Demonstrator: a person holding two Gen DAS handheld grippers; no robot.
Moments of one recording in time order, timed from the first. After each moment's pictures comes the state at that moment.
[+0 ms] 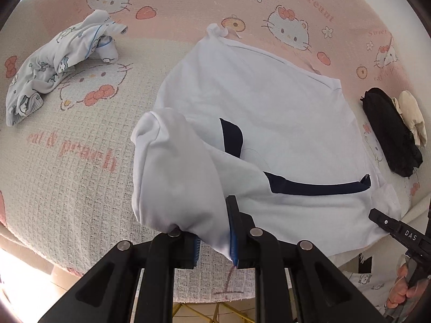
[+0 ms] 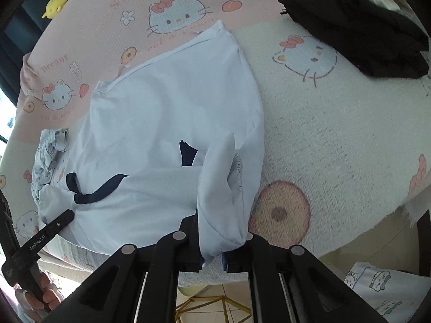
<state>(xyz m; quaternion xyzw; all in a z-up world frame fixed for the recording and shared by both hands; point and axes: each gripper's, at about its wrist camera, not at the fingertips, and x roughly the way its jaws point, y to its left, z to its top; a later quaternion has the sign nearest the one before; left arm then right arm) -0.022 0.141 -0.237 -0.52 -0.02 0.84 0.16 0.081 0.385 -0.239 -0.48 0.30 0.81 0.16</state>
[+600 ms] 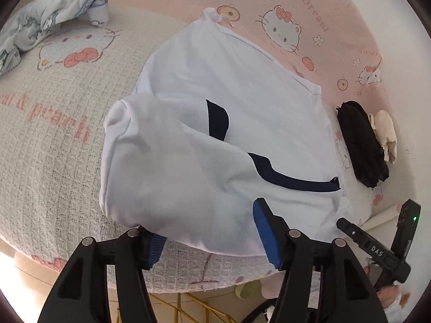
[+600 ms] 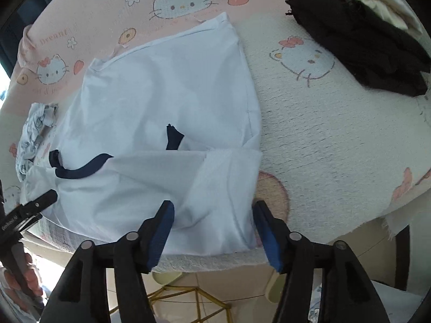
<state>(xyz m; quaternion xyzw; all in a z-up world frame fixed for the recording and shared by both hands) -0.030 0.121 -0.248 -0.57 -0.13 0.78 0.23 0.091 0.376 -0.229 -0.51 0.21 0.82 0.17</state>
